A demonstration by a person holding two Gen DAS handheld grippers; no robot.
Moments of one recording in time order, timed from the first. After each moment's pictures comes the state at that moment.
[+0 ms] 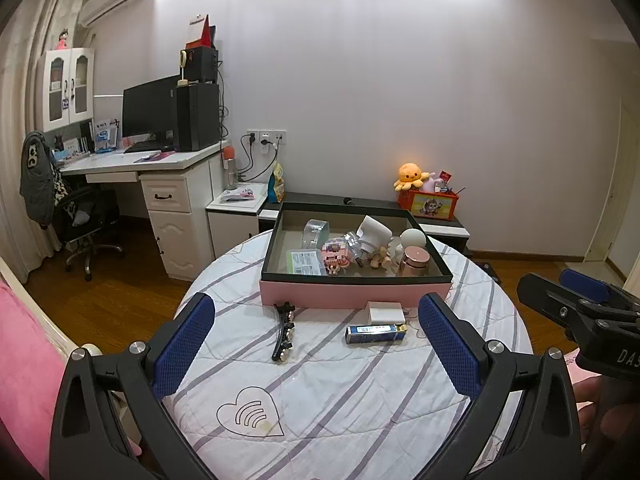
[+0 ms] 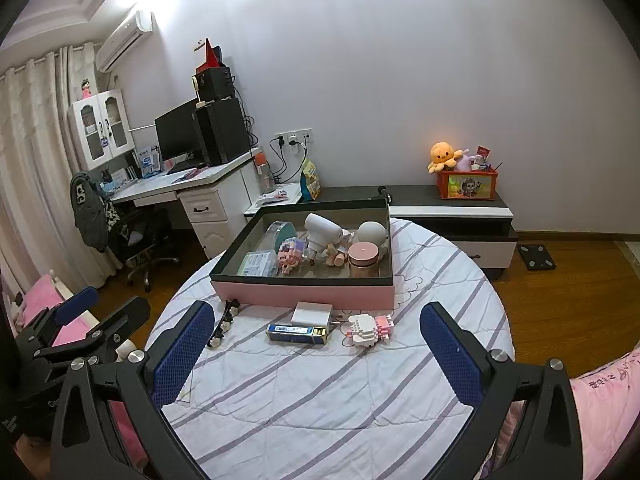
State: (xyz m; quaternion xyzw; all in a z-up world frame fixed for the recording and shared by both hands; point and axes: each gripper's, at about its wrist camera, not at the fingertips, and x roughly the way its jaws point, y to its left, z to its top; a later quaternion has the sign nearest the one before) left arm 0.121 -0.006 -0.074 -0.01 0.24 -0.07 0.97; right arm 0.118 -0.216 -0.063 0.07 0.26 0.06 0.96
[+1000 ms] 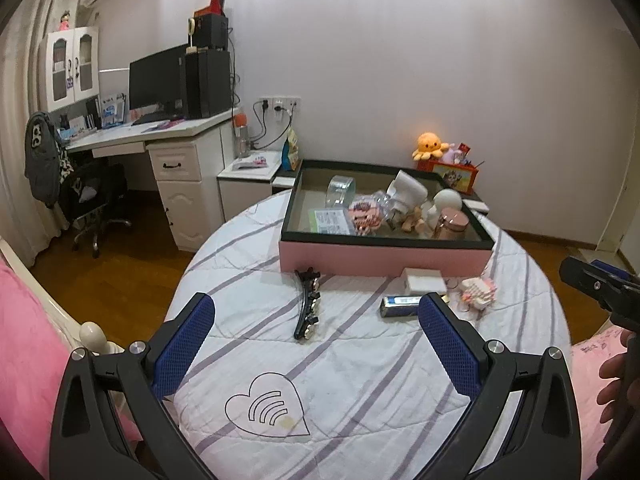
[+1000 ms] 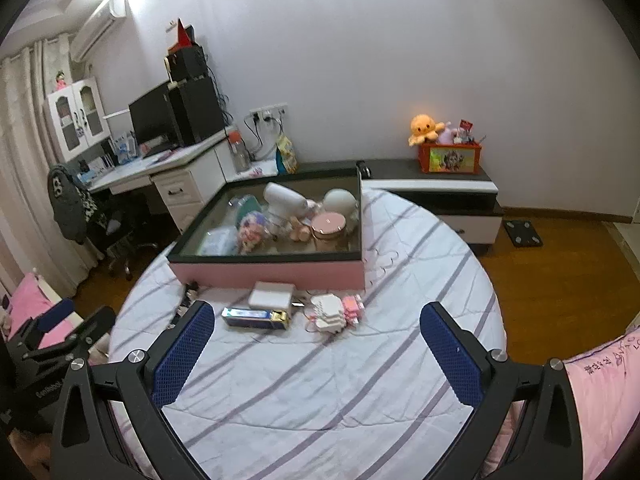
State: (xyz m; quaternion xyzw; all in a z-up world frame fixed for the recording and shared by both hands) left arm 0.159 0.008 -0.124 -0.01 0.29 -0.04 0.96; right arm 0.153 -0.243 -0.100 0.08 0.32 0.03 0.94
